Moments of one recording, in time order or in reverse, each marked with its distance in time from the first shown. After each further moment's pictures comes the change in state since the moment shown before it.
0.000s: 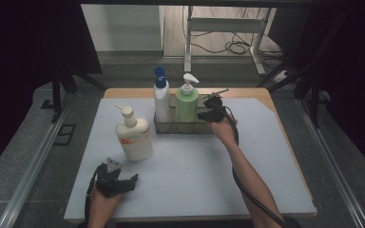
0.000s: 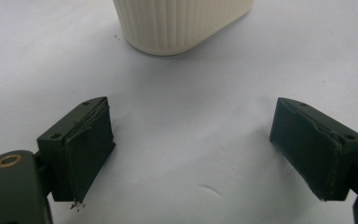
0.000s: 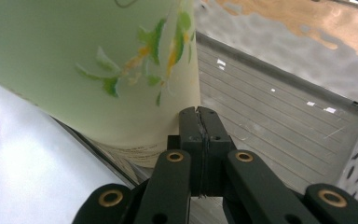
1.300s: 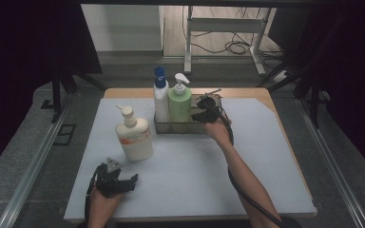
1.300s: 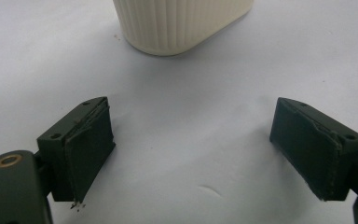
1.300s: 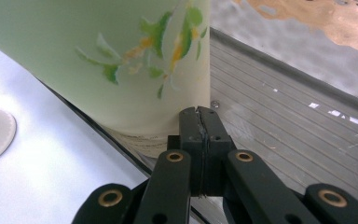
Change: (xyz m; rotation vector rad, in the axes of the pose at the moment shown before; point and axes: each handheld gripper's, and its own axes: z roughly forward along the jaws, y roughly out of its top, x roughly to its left) left arm 0.000 0.000 0.000 0.001 0.000 0.000; right arm 0.021 0.007 0.006 0.023 0.018 -0.036
